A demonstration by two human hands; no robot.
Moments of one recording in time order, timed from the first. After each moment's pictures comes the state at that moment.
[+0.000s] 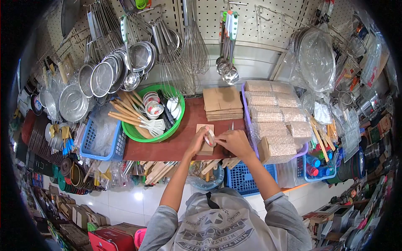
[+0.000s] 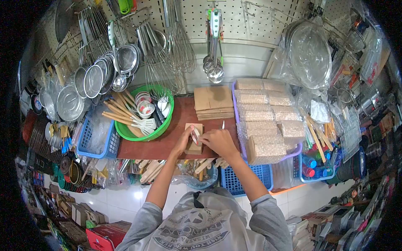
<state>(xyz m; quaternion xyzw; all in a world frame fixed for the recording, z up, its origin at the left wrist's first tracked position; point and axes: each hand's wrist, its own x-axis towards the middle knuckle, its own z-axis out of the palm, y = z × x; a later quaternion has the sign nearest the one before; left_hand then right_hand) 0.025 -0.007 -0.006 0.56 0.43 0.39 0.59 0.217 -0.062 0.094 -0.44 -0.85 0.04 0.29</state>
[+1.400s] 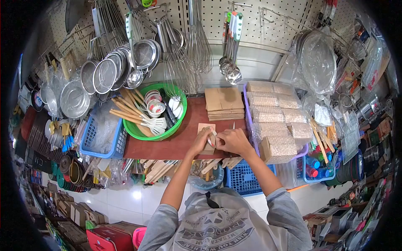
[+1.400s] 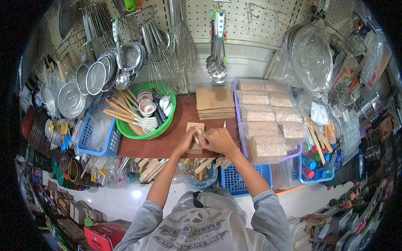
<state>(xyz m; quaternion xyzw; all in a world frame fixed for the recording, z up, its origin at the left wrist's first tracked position) 0.025 0.001 -0.036 0.61 0.42 0.39 0.55 0.213 -0.050 0.084 -0.41 -0.87 0.02 0.28</state>
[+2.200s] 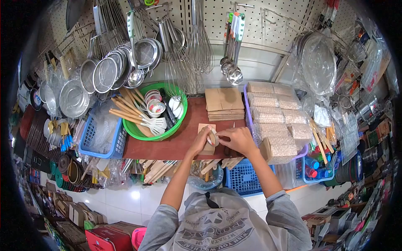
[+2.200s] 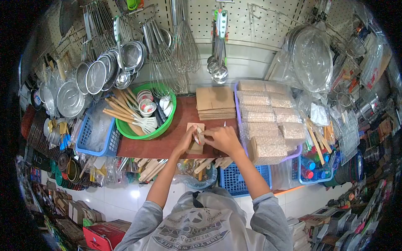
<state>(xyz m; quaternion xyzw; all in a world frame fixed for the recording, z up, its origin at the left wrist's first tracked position) 0.026 -0.004 -0.015 0.57 0.41 0.38 0.60 0.221 -0.056 0.104 -0.45 -0.85 0.03 0.25</state>
